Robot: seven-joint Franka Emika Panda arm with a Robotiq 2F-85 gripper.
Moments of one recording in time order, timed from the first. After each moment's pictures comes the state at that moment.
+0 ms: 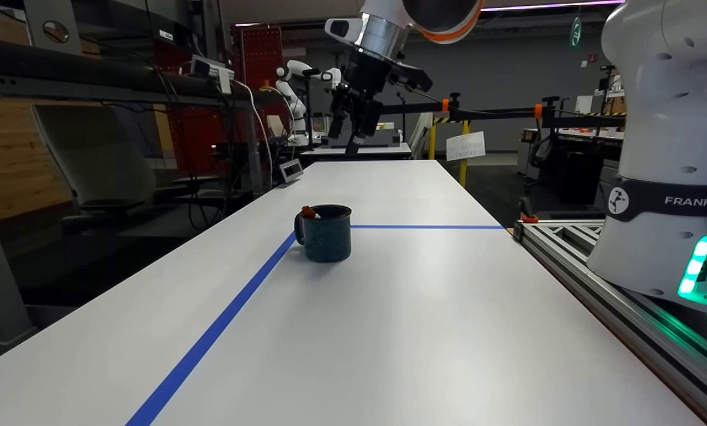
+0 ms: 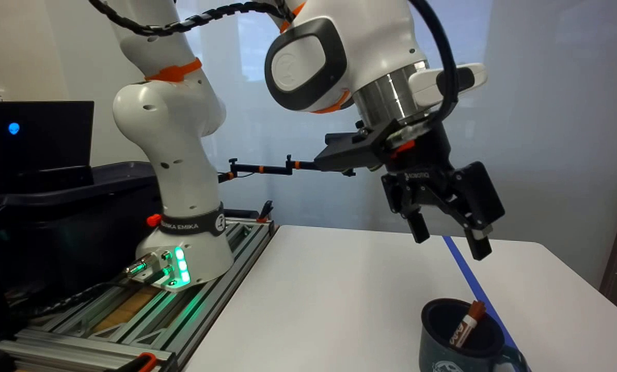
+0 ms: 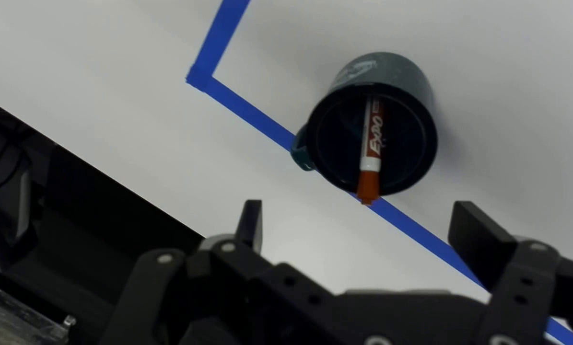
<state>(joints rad) 0.09 -0.26 -0.48 -2.76 -0.17 2.95 -0.85</state>
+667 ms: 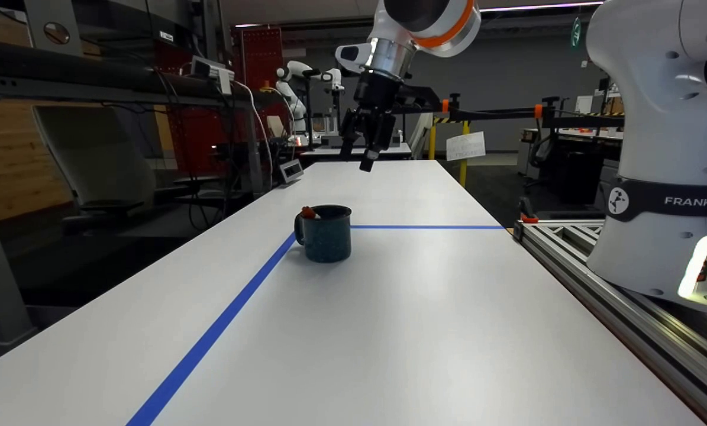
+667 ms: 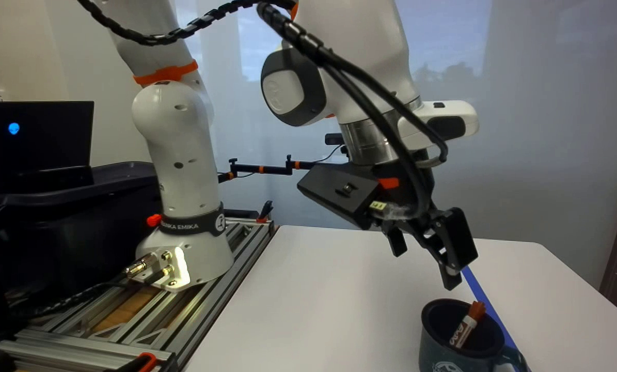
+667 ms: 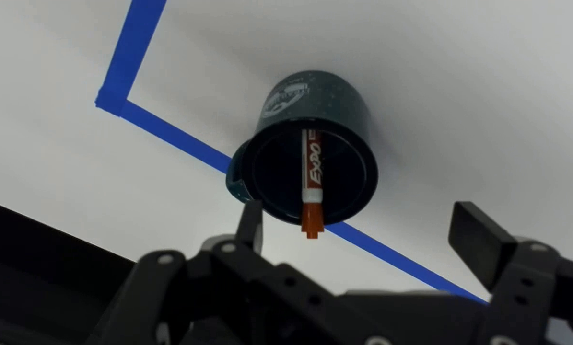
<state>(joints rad) 0.42 -0.27 -0.86 -2.75 0.16 2.85 -1.20</state>
